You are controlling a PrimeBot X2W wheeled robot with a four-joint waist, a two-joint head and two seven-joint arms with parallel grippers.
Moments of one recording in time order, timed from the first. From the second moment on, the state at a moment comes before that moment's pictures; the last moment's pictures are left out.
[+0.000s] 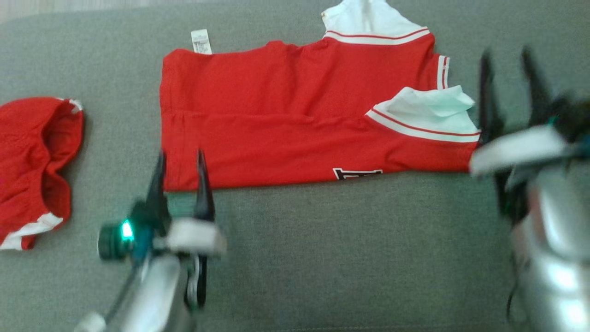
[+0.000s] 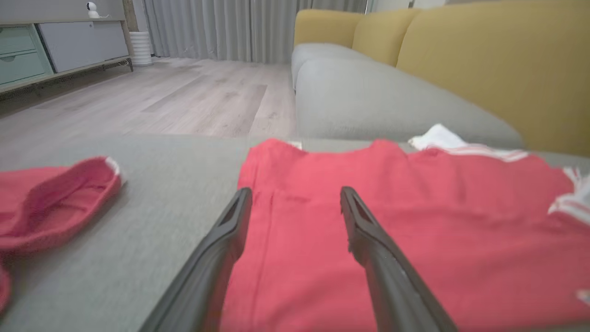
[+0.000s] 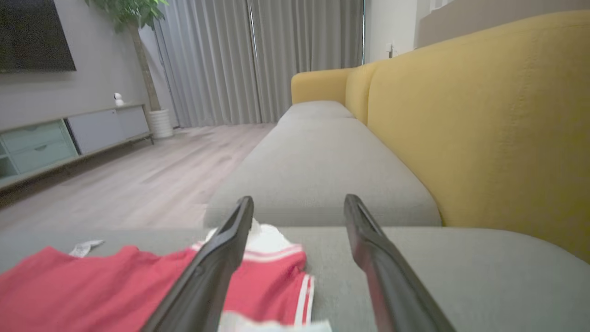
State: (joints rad) left arm -0.34 0.04 -0.25 0.48 -0.25 0.14 -0.26; right arm -0.53 -0.16 0.05 0.51 0.20 0.13 -0.26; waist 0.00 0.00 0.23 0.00
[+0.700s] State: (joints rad) left arm 0.03 0.04 -0.15 0.45 -0.11 0.15 -0.26; right arm -0.12 -0.05 -0.04 0.50 0.11 0.13 -0.26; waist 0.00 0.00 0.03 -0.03
